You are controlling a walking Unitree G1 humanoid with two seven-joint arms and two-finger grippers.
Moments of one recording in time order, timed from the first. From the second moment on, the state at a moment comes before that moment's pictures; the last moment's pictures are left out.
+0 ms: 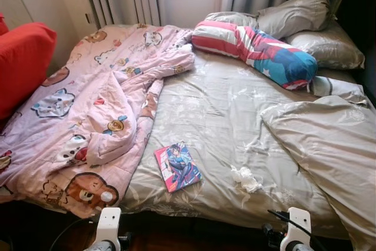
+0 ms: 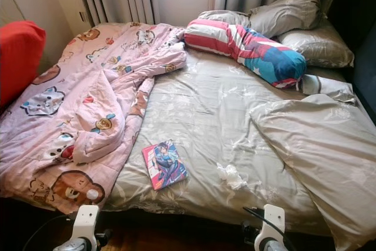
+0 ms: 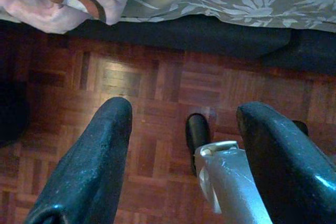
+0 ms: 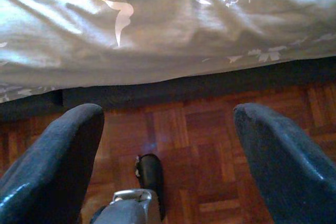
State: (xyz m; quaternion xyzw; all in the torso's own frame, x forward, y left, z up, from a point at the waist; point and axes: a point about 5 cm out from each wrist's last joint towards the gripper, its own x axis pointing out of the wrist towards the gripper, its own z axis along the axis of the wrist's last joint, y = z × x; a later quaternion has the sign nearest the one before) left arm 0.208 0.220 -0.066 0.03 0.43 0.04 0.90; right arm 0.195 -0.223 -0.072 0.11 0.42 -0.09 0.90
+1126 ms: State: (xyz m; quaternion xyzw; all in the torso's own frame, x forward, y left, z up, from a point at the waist) left arm 0.218 0.220 -0.060 0.02 0.42 0.05 0.91; right arm 0.196 -0.219 -0.072 0.11 0.42 -0.09 0.90
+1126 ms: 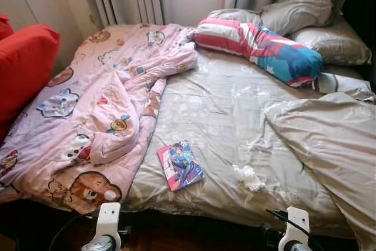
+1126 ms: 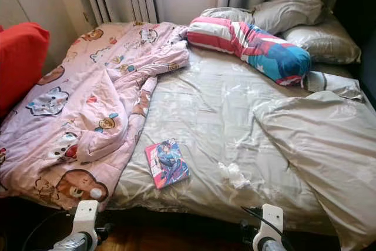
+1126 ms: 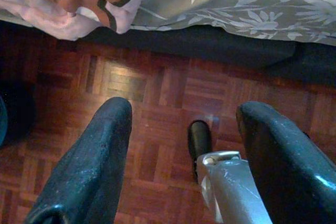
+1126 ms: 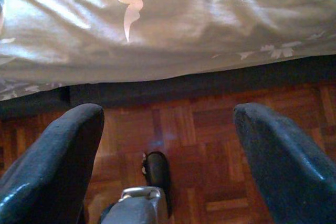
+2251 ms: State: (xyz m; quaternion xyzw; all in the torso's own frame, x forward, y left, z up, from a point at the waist) left arm 0.221 0.221 -0.058 0.02 0.42 0.05 0.91; right arm 0.198 -0.217 -0.072 0.11 0.42 -0.09 0.90
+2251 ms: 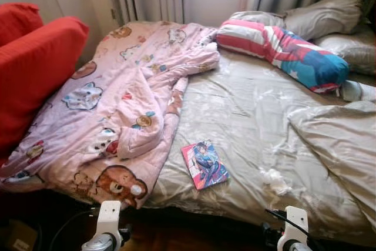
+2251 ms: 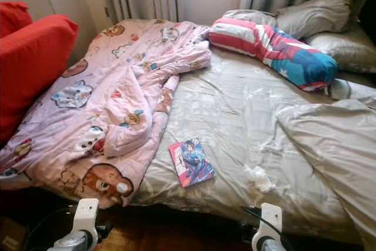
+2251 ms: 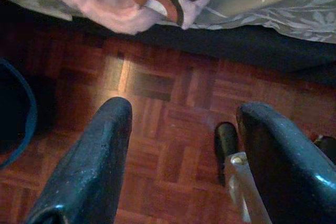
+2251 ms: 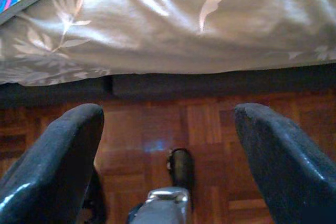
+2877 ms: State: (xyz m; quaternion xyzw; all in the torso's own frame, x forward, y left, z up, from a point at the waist) left arm 0.223 0.219 -0.057 0.01 0.41 0.04 0.91; right arm 0.198 -0.218 -0.071 0.10 0.42 -0.09 0.90
